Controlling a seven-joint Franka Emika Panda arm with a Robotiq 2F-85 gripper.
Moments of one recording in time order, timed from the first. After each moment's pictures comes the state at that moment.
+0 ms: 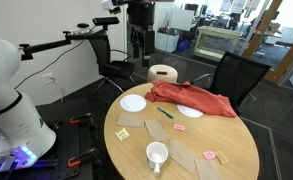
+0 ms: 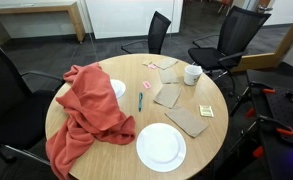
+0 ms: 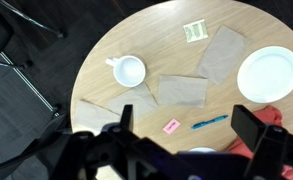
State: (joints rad) arm -0.05 -0.46 -0.04 -2.37 -0.13 1.93 -0.01
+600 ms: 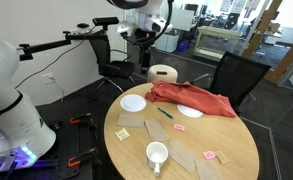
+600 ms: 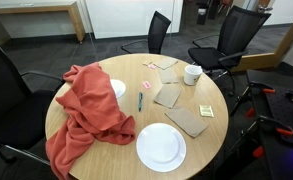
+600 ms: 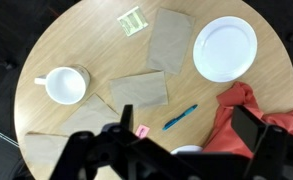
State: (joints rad) arm 0.00 -0.23 0.05 -2.36 0.08 2.14 0.27
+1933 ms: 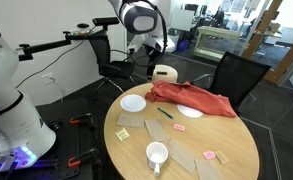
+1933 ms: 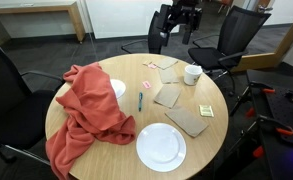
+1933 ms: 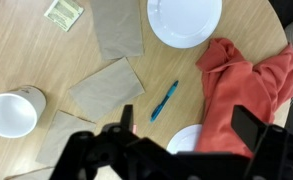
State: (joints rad) arm 0.03 0.01 0.07 -2.29 0.21 2.40 0.54
